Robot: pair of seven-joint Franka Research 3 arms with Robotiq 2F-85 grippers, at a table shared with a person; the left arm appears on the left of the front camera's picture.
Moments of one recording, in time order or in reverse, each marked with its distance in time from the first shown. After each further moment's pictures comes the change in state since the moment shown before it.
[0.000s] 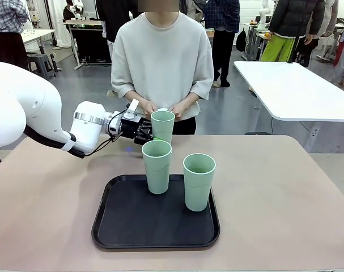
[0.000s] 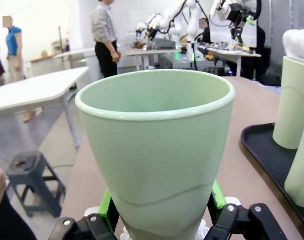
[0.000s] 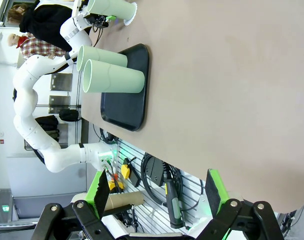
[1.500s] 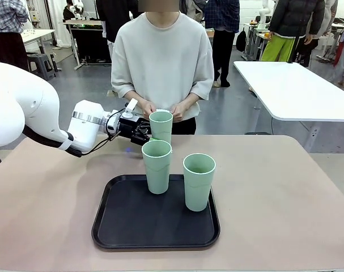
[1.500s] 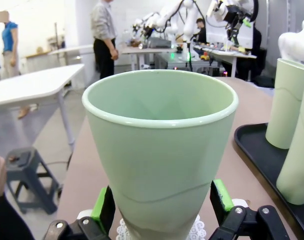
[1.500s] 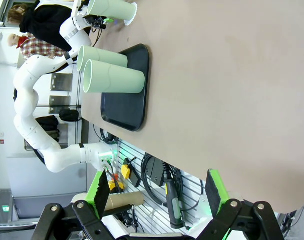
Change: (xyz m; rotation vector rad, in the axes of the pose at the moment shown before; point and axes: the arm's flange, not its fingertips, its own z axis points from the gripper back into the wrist) left arm 0.001 0.002 0.010 -0.023 0.009 0.026; right arm 0.000 0.000 0.000 0.000 0.000 0.000
